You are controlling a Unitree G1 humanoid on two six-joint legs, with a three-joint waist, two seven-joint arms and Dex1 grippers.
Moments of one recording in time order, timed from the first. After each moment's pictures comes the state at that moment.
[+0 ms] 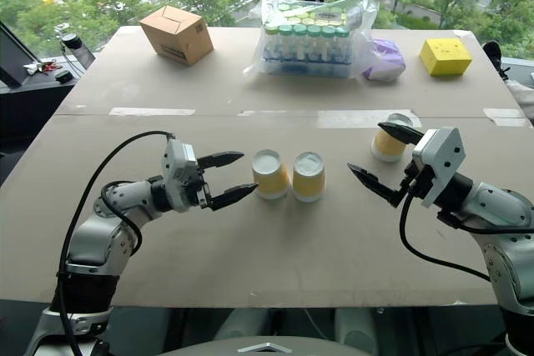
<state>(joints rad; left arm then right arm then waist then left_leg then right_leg) -0.14 0.59 0.08 -0.18 -0.48 0.28 -1.03 -0.07 -0.67 -0.19 -0.50 0.51 0.37 0.67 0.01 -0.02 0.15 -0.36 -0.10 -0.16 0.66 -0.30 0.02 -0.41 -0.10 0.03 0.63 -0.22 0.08</state>
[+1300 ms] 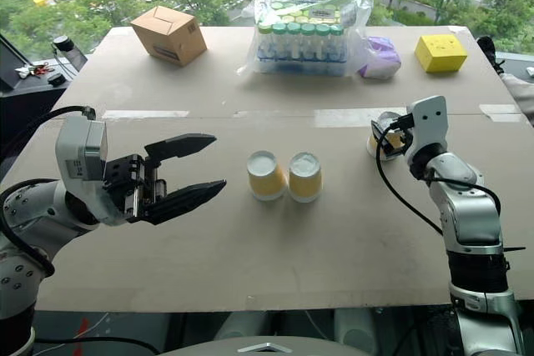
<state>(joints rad) 0.03 0.80 0.39 -0.65 -1.03 0.58 -0.88 -0.33 -0.45 -0.13 -0.24 0.24 0.53 0.31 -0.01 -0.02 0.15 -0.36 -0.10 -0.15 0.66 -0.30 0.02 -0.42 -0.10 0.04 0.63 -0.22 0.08</state>
